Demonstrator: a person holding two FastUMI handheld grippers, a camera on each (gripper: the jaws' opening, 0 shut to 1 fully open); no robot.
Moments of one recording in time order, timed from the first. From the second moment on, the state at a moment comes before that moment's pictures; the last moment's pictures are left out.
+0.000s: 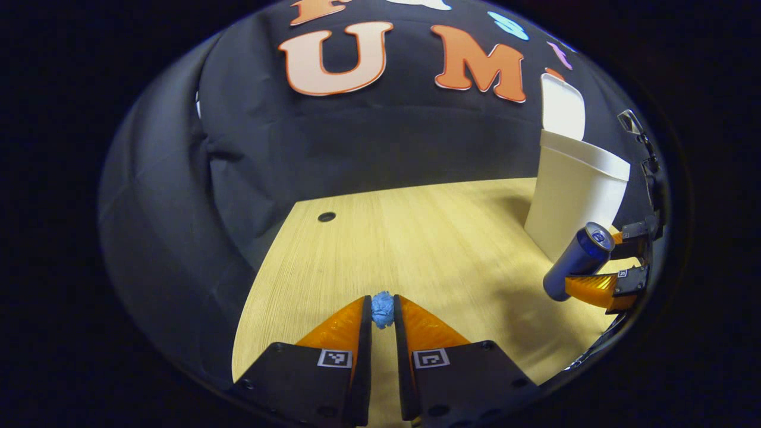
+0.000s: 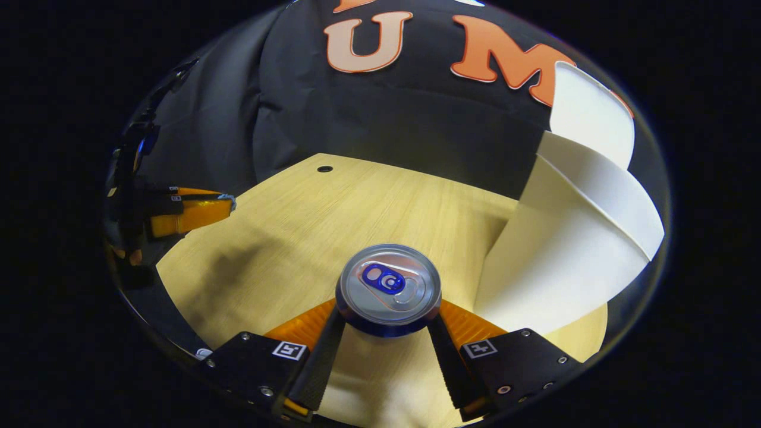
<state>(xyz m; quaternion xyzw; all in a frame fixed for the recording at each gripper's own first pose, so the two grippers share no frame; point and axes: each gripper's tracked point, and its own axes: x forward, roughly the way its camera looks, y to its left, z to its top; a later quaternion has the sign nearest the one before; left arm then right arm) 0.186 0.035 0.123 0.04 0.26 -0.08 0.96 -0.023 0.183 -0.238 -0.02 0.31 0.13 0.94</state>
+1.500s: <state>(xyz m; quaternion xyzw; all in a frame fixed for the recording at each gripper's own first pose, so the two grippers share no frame) 0.201 -0.259 0.313 -0.04 0.12 -0.27 0.96 -0.078 -0.009 -0.178 0.02 0.25 0.00 0.97</state>
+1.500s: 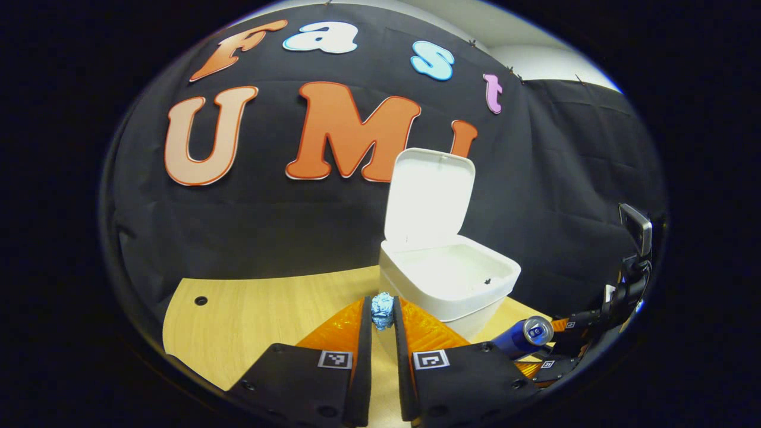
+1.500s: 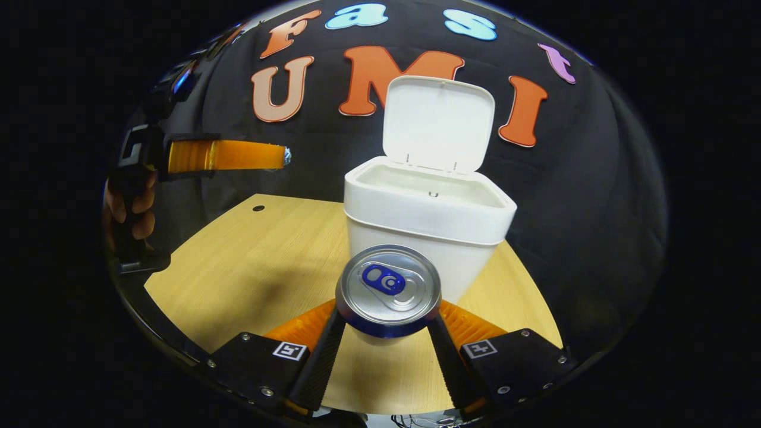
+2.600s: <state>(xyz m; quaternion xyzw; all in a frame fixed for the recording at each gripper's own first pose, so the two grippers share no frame) 0.228 -0.361 0.305 -0.01 0.12 -0.32 0.94 -0.098 -0.106 -0.116 0.00 0.21 -0.07 0.98</state>
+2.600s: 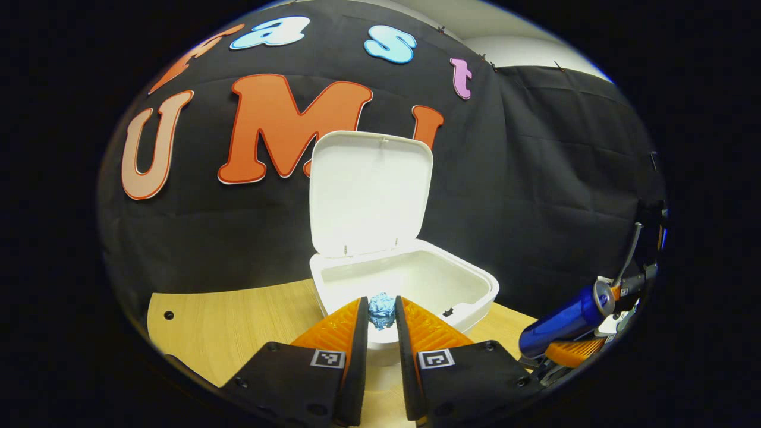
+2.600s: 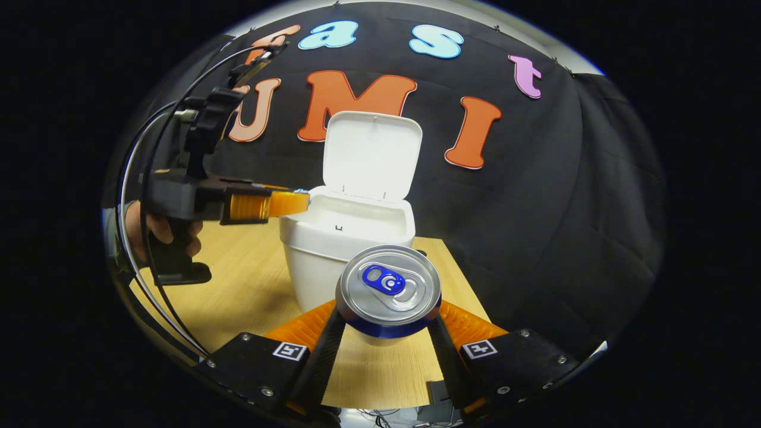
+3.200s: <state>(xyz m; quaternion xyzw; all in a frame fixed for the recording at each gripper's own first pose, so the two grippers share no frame) 0.223 -0.335 0.307 0.00 0.10 -0.31 0.95 -0.033 -0.134 -0.045 -0.04 0.12 -0.05 0.99</state>
